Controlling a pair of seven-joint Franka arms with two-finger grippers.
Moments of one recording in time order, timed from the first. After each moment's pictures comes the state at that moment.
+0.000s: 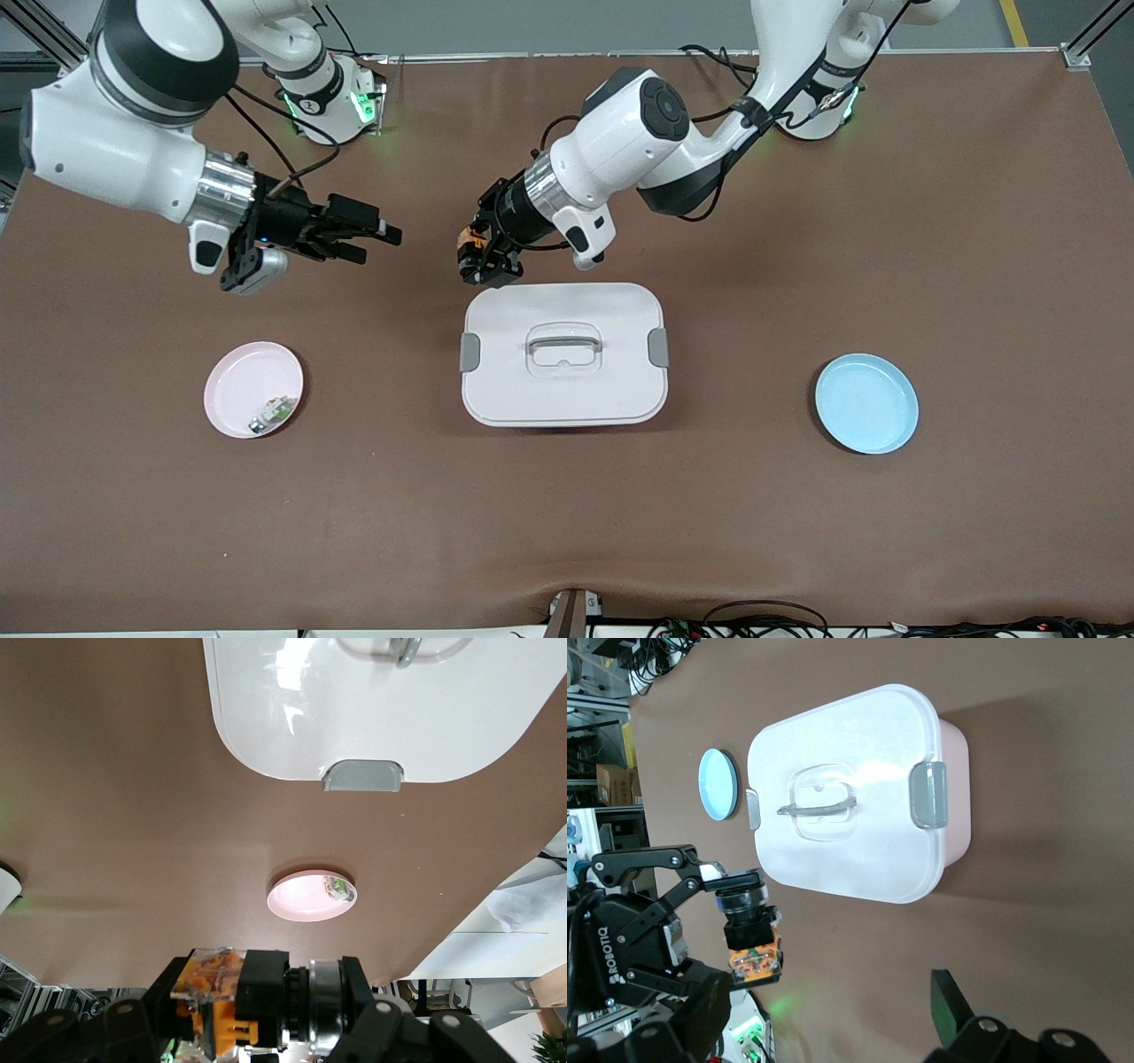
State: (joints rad) left arm -0.42 0.52 -0.55 -1.56 -0.33 2.65 -2.20; right arm 0.29 -0.07 -0.03 -2.05 0.81 2.02 -0.05
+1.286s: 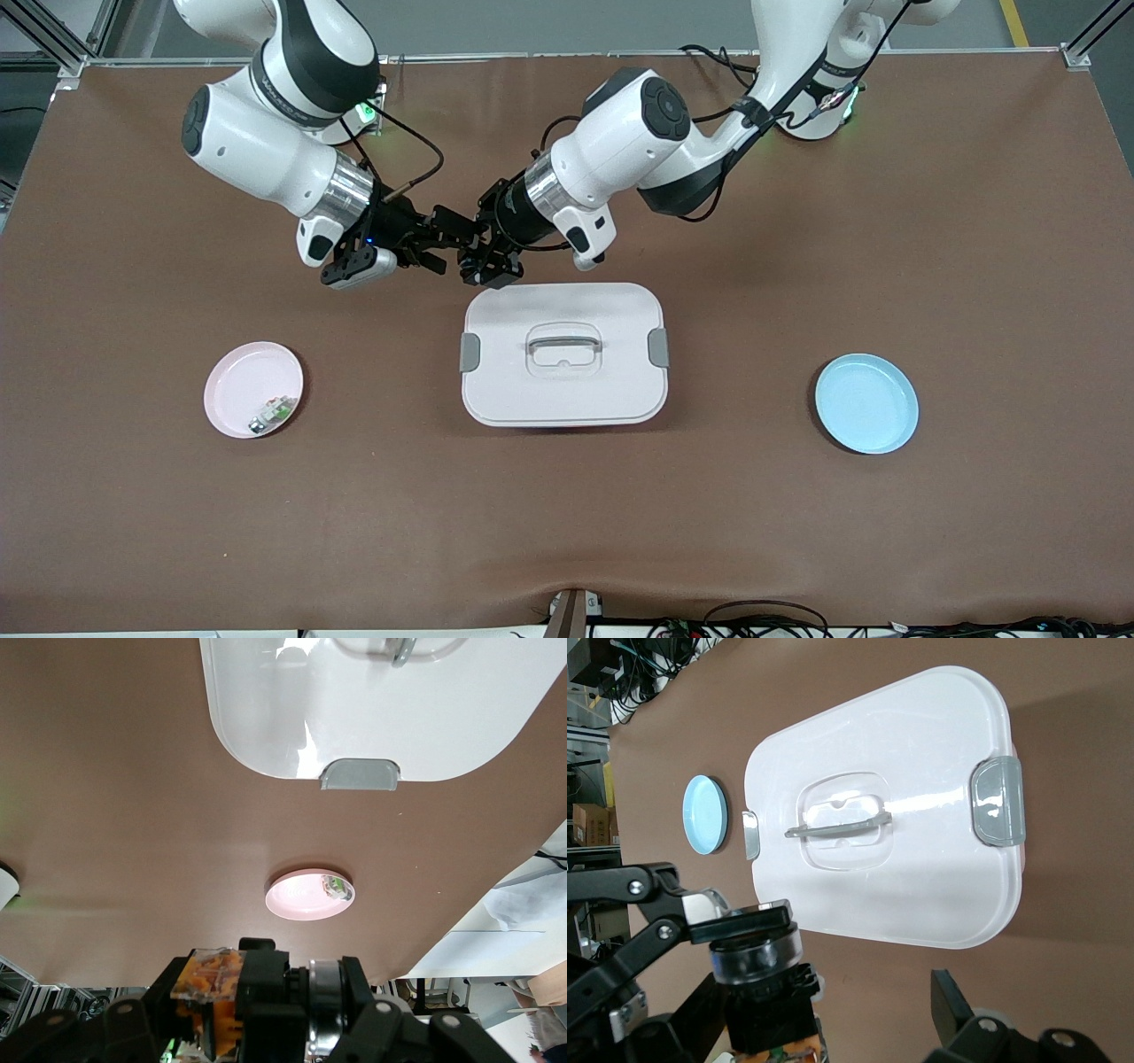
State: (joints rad) left arm -0.42 0.52 -0.55 -1.55 -0.33 2.65 -2.20; right arm 0.52 0.00 -0.03 -2.10 0.82 2.36 0.06
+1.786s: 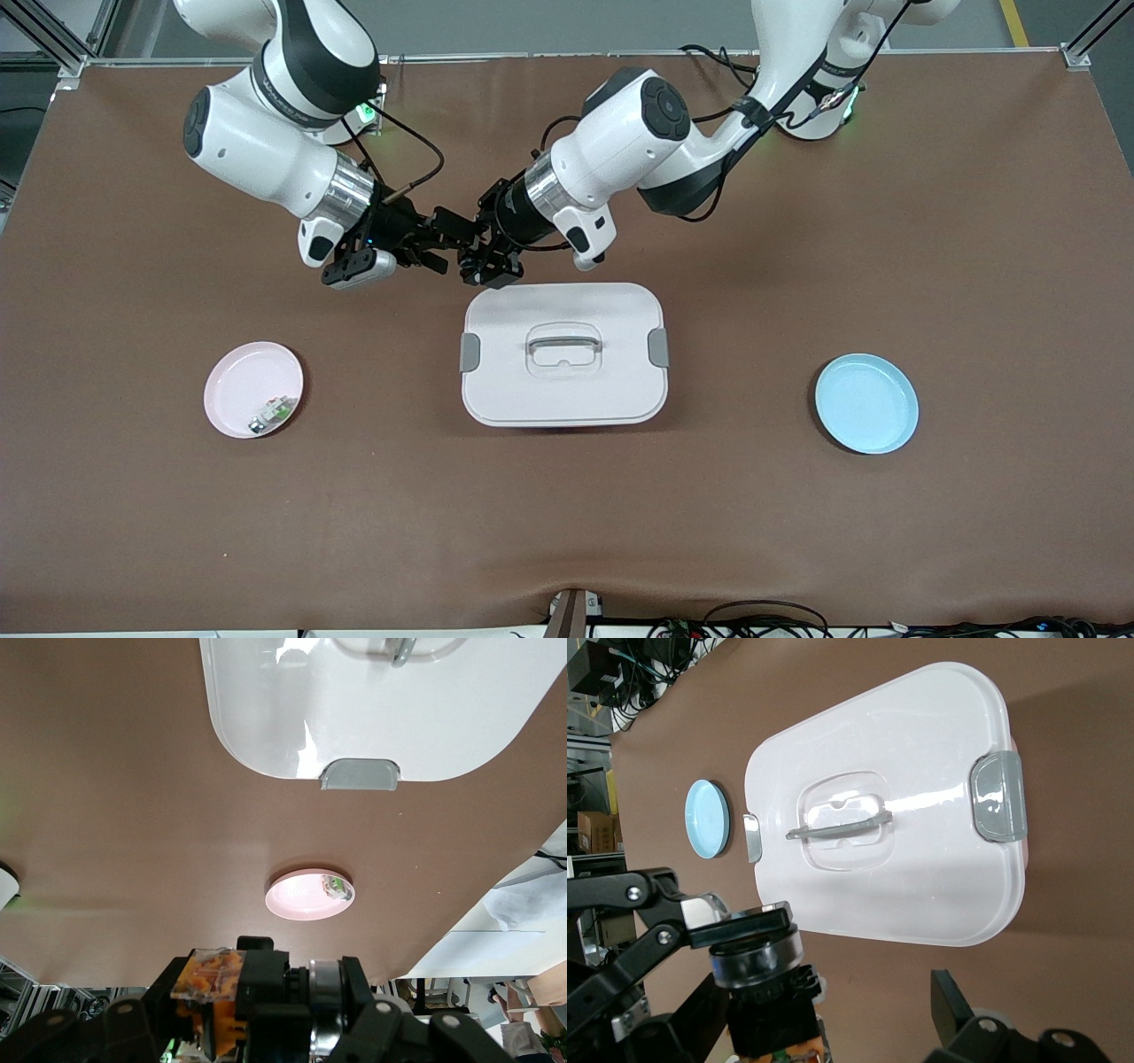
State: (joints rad) left arm -0.42 0.52 -0.55 -1.55 -0.33 2.65 -2.20; right arm 0.52 0.00 -0.03 -2.10 0.83 2.36 0.09
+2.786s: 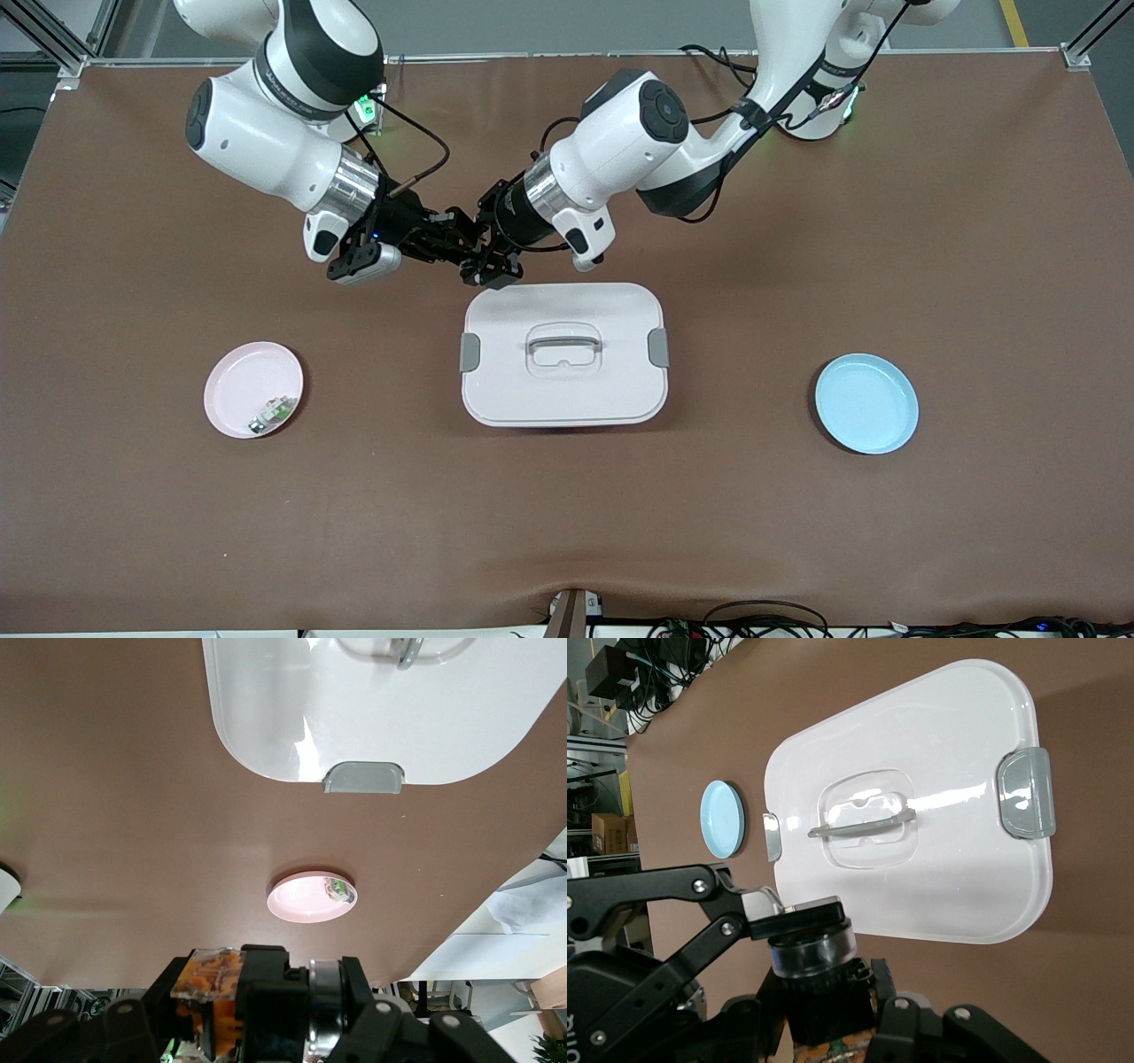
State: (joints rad) left arm -0.42 0.53 -0.55 -1.55 -0.33 2.65 -2.20; right arm 0.54 0.00 -0.03 -2.08 0.84 2.37 0.10
